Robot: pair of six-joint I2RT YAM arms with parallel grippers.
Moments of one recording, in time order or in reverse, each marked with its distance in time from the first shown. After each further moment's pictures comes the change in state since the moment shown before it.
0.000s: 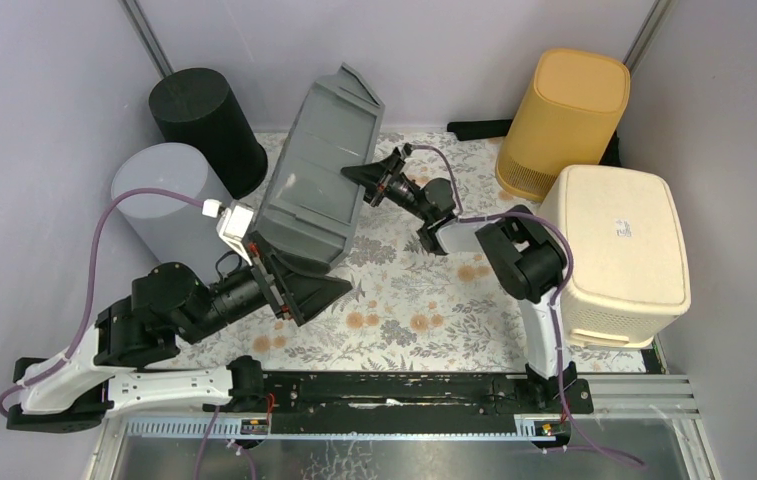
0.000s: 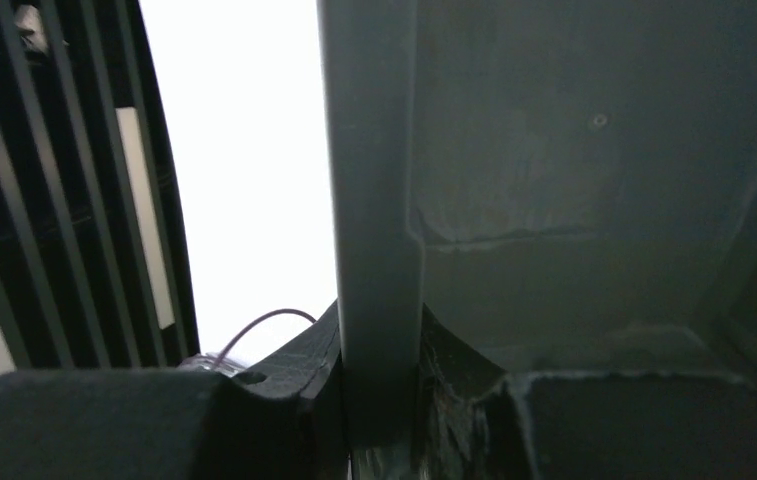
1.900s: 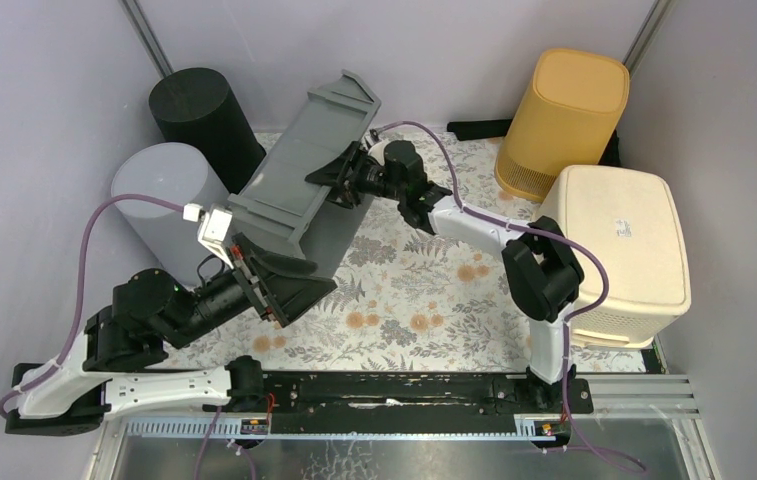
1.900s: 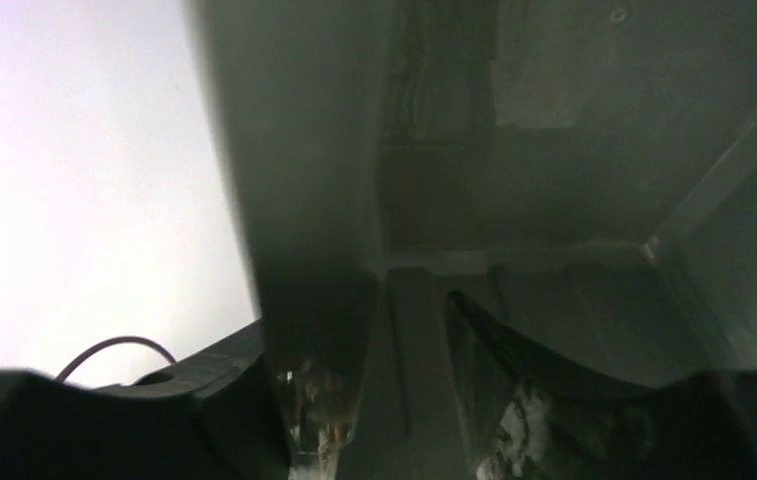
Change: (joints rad) left arm 0.000 -0.062 -0.031 0.008 -0.020 0.011; right arm 0.098 -0.198 0.256 -0.998 -0.040 -0.499
